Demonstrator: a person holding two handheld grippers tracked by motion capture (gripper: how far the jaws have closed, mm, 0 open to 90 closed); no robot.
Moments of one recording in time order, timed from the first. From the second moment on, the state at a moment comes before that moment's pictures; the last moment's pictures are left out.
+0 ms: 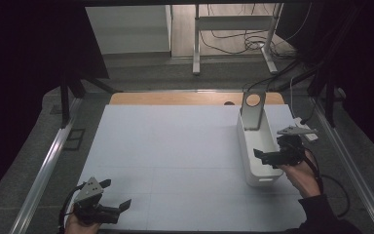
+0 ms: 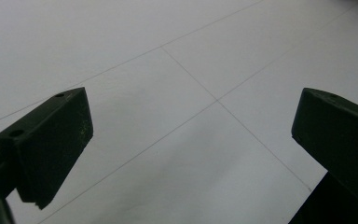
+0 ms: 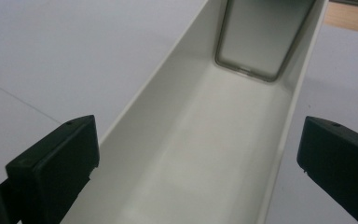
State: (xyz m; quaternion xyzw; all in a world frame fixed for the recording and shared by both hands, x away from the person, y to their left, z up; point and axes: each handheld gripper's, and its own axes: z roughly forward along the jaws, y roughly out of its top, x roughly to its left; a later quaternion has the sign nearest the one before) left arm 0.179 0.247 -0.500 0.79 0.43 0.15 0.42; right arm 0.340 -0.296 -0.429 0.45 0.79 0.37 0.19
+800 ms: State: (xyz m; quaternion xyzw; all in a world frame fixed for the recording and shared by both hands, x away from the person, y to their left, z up) left arm 0.179 0.249 -0.501 0.78 0.44 0.15 0.42; right arm 0.270 -0.306 -0.438 0.47 0.79 0.36 0.19
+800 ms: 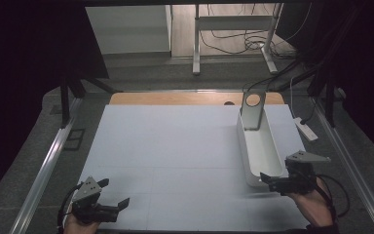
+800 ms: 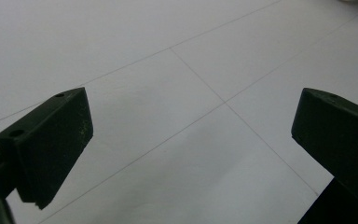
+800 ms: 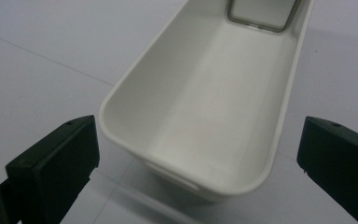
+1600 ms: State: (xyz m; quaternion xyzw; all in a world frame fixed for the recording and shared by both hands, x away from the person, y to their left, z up) left arm 0.179 0.249 -0.501 0.78 0.45 0.16 0.40; right arm 0.234 -0.314 -0.471 0.47 0.80 0.33 0.18
